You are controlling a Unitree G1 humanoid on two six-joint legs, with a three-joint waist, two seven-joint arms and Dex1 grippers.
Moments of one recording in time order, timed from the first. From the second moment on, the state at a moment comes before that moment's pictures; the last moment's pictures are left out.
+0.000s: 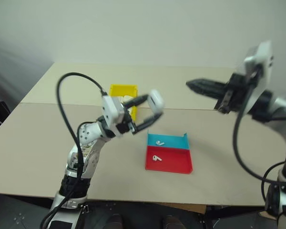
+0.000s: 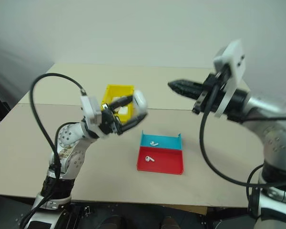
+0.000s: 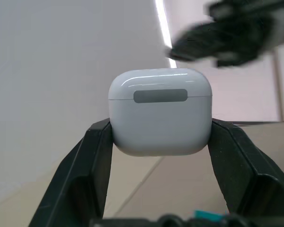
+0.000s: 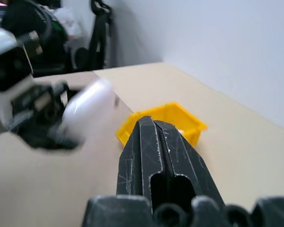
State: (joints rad) left arm -0.59 0.26 -0.02 -0.17 -0.35 0.10 -0.70; right arm -0.61 -0.70 -0.31 -0.53 0.86 0.96 0.59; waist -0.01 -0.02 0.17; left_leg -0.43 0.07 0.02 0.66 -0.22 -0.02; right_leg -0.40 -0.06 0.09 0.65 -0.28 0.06
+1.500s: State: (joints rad) left arm -0.31 0.64 0.16 -0.19 -0.54 0.36 -0.96; right arm 0.08 -1.00 -0.36 -0.61 0.46 0.42 0.93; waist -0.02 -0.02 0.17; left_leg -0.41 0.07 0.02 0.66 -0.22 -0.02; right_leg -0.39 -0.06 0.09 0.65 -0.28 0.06
